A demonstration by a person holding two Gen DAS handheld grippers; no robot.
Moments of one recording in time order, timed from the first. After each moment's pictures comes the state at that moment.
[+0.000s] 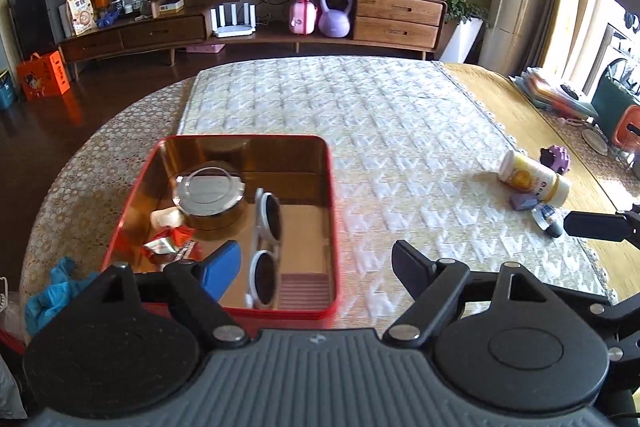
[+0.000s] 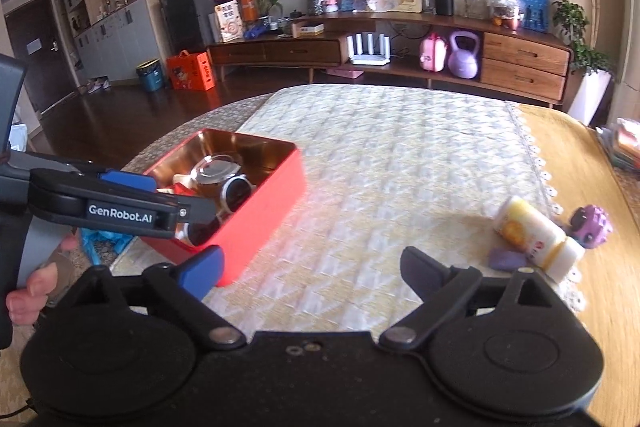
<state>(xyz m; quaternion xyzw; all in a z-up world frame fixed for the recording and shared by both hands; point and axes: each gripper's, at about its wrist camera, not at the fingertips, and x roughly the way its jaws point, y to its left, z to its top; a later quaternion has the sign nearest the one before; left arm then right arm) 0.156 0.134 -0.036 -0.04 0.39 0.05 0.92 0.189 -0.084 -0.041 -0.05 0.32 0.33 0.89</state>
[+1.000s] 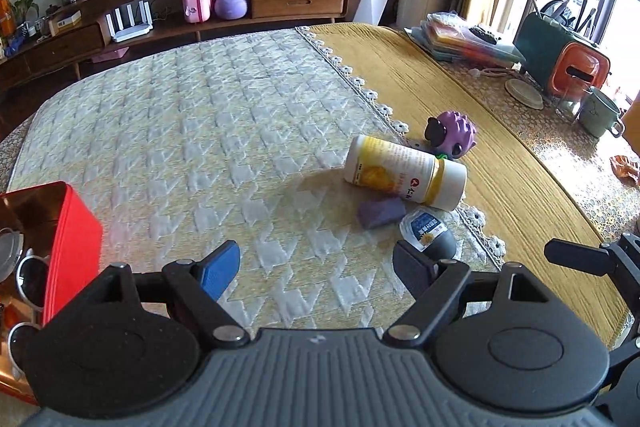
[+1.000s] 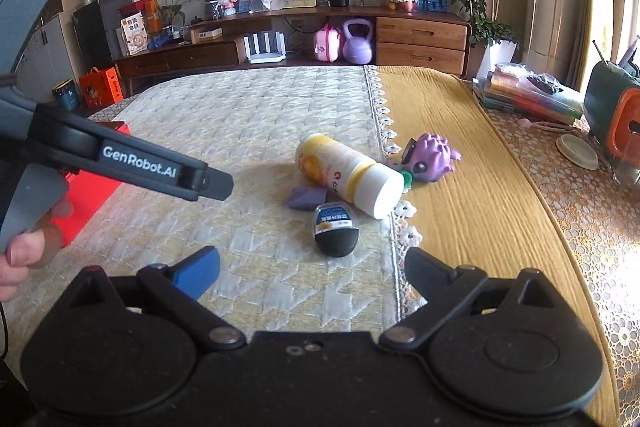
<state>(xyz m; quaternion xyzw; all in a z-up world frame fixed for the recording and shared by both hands) 0.262 -0.035 -0.075 0.00 0.43 -0.05 0.90 0.224 -0.219 -0.099 -0.04 0.33 0.21 0.92</state>
